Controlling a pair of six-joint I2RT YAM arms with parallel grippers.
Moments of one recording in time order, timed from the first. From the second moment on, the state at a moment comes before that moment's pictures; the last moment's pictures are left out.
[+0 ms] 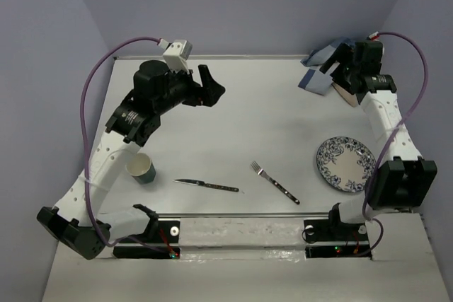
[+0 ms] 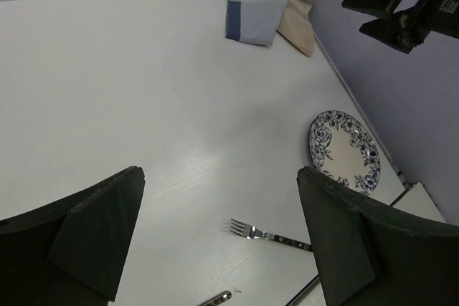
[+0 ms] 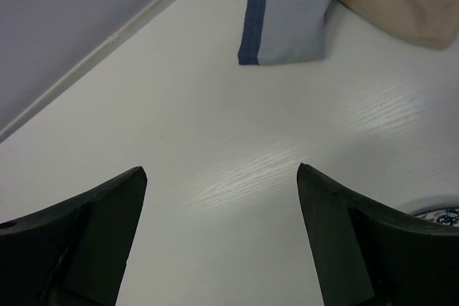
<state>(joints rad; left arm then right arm) -0.51 1.17 1.39 -0.48 0.18 -0.40 -0.02 1.43 1.47 -0.56 0.07 0.59</state>
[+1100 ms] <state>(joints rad) -0.48 1.17 1.31 -0.50 -0.05 -0.42 -0.18 2.31 1.89 -0.41 -0.06 0.68</state>
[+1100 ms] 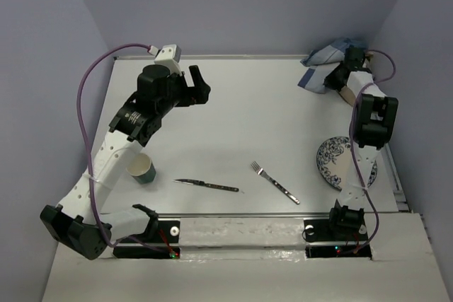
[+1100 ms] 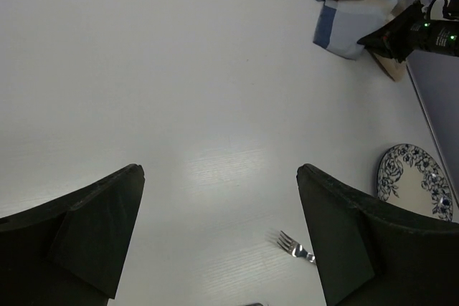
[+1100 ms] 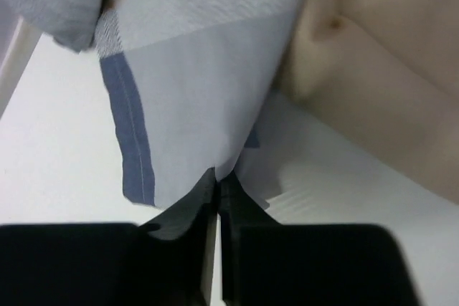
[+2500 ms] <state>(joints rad) -0.44 1.16 1.21 -0.64 -0.18 -0.47 0.34 1.63 1.34 -0.55 -0.20 0.40</state>
